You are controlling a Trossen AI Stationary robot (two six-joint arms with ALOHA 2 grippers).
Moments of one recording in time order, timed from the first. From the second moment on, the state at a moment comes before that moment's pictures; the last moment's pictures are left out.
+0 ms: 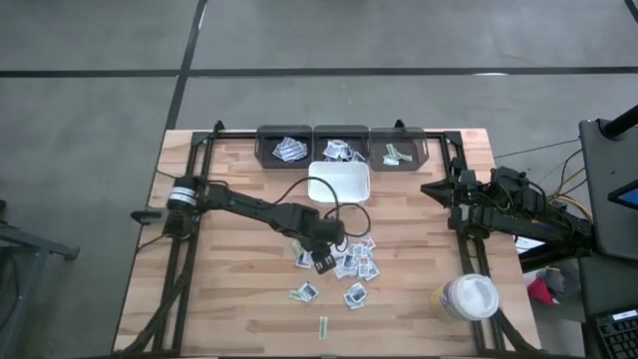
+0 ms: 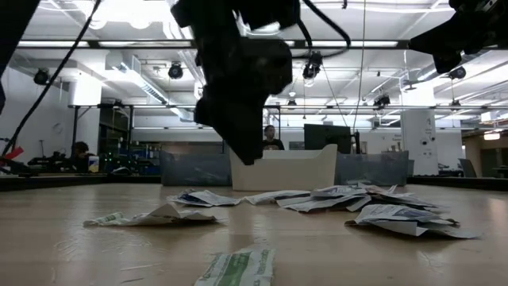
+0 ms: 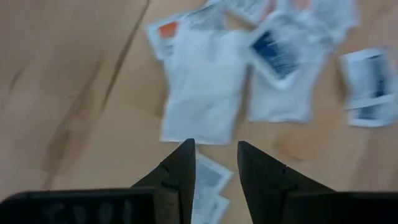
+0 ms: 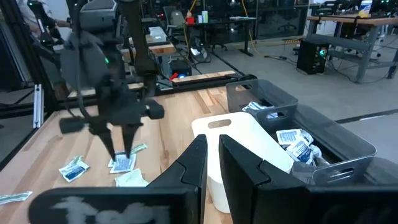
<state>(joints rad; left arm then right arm) -0.14 1.95 1.49 -0.70 0.03 -0.58 -0.29 0.09 0.40 -0.43 -0.10 0.09</state>
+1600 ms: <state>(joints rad) -0.07 2.02 1.45 -0.64 0.06 -0.58 -0.29 0.09 0.40 -0.43 -0.10 0.09</state>
